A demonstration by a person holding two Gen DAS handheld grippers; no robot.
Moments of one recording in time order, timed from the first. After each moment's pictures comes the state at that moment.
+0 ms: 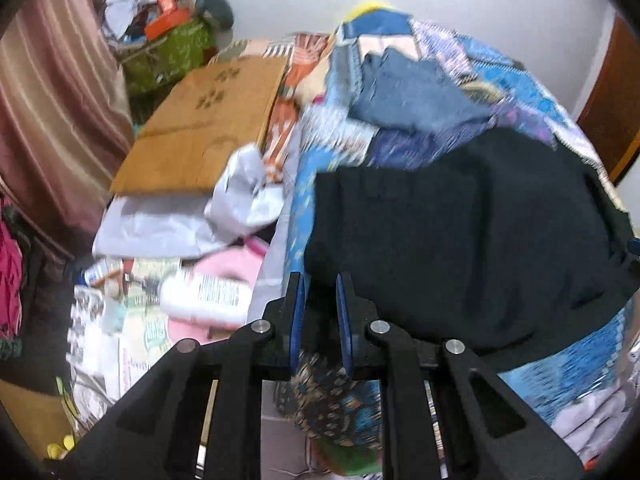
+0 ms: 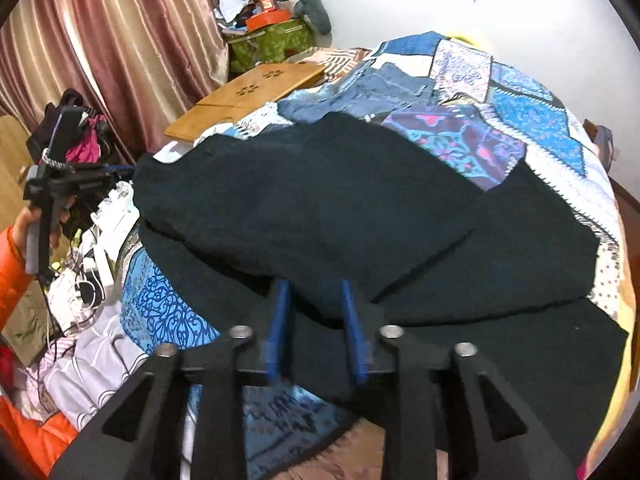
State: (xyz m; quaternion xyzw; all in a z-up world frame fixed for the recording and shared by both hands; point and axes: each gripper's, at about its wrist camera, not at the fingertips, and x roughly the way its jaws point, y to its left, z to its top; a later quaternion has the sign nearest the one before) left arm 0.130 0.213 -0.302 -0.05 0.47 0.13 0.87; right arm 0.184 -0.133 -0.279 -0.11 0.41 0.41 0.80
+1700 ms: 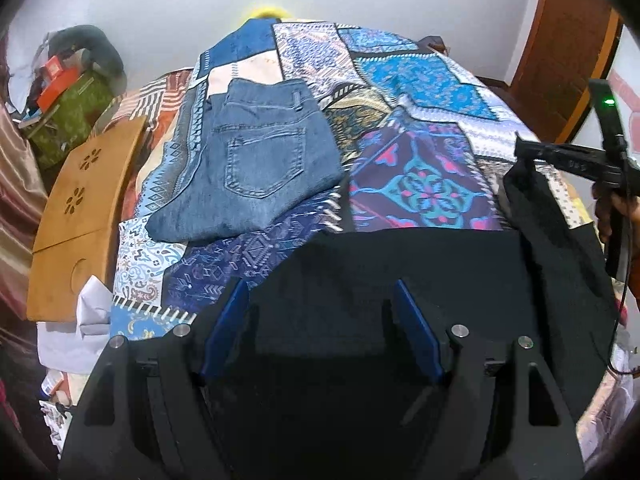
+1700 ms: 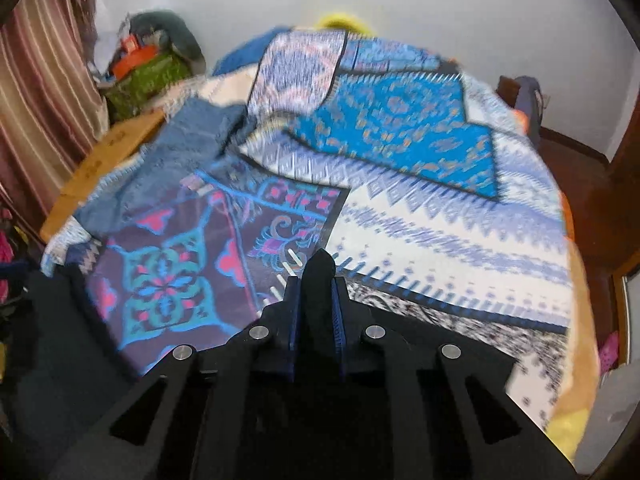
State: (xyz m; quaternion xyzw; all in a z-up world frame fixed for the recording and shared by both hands) left arm 0.318 0.072 -0.301 0.00 0.48 0.00 0.88; right arm 0.427 -0.207 -0.290 -0.04 0.44 0.27 0.86
